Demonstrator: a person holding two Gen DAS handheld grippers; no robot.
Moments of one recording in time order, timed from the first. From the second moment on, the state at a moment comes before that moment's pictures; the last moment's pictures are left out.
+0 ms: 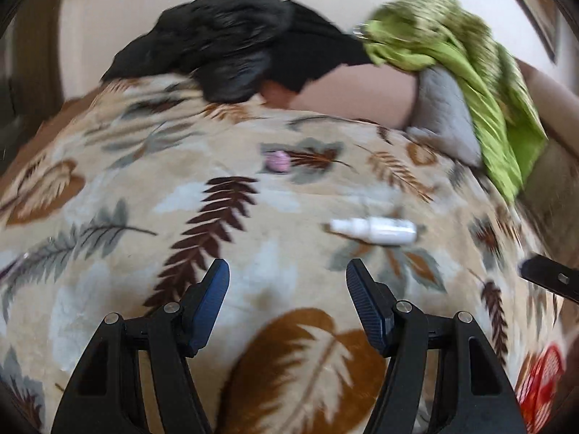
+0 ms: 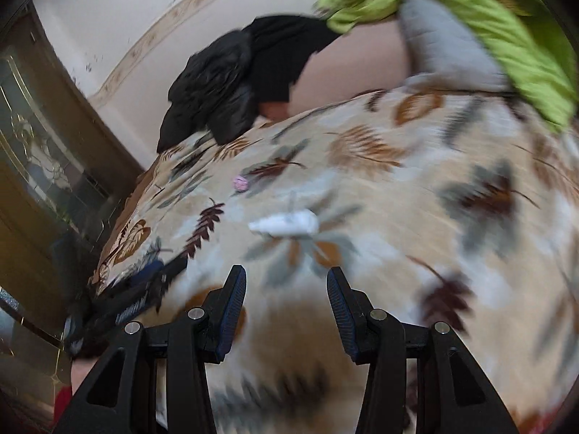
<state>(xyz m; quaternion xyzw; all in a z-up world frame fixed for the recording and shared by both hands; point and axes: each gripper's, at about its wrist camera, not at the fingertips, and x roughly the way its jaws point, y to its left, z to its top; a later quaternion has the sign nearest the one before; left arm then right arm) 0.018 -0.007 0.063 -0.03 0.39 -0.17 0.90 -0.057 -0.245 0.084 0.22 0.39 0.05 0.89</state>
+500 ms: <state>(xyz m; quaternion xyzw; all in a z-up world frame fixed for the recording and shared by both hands) 0.045 0.017 0.049 -0.05 0.41 -0.15 0.90 0.102 -0.225 0.015 0.20 0.49 0.11 0.84</state>
